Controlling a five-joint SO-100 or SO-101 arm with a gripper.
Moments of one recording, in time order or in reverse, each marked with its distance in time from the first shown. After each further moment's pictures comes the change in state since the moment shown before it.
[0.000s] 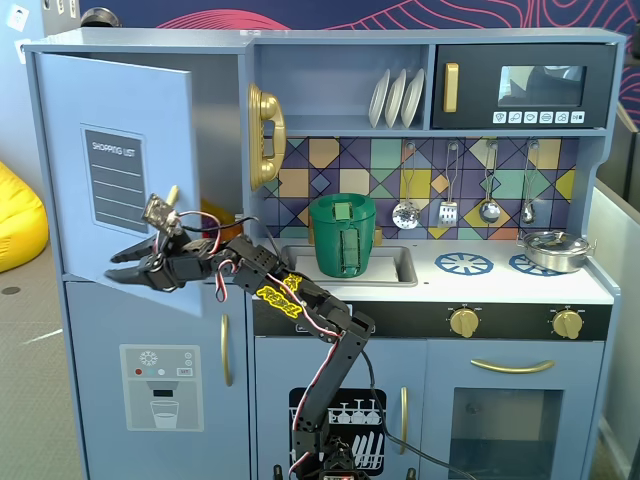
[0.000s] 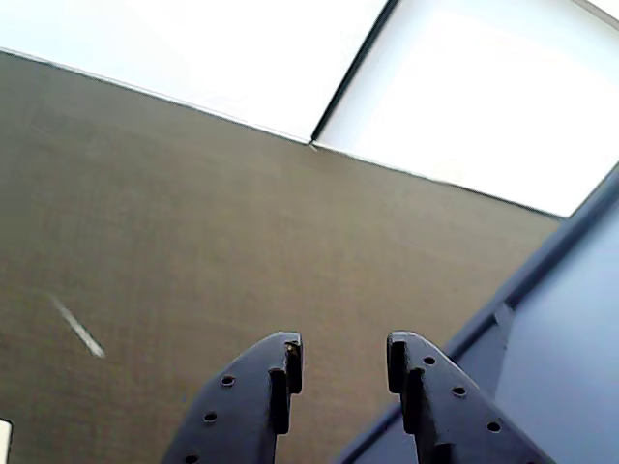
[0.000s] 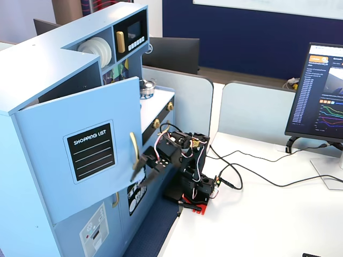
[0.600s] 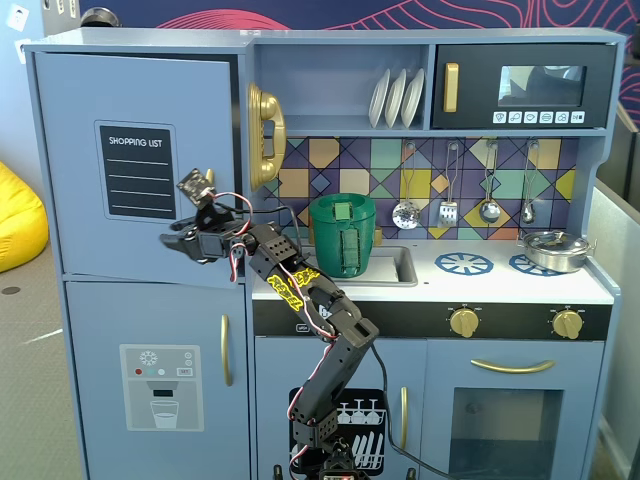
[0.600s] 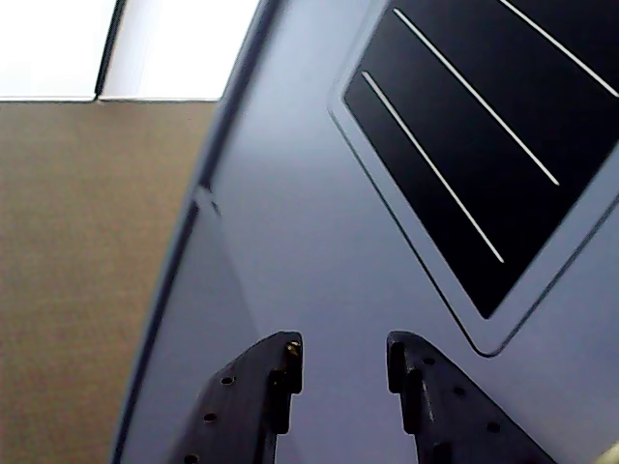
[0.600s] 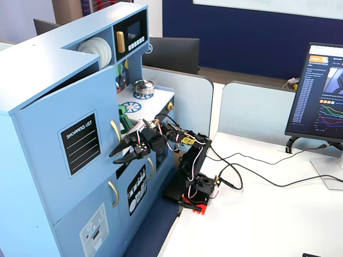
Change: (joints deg) arm 20.3 2.1 0.1 -0.1 5.2
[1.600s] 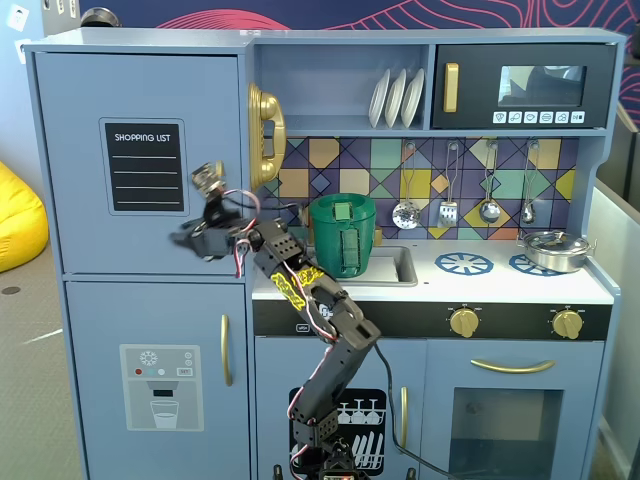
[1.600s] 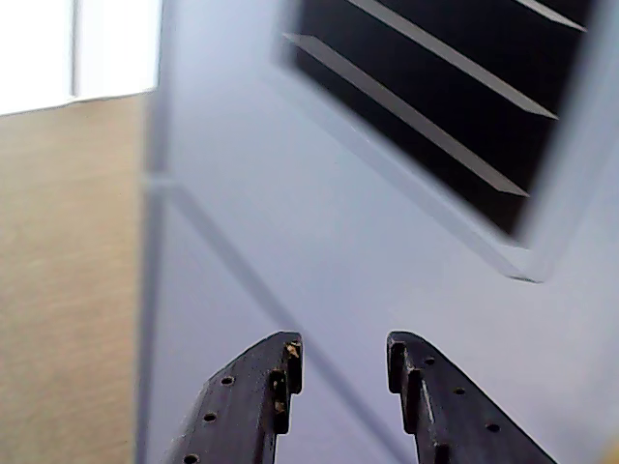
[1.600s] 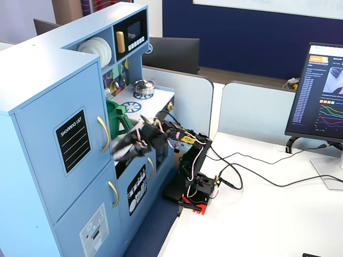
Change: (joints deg) arm -2.4 2.0 -0.4 5.0 4.3
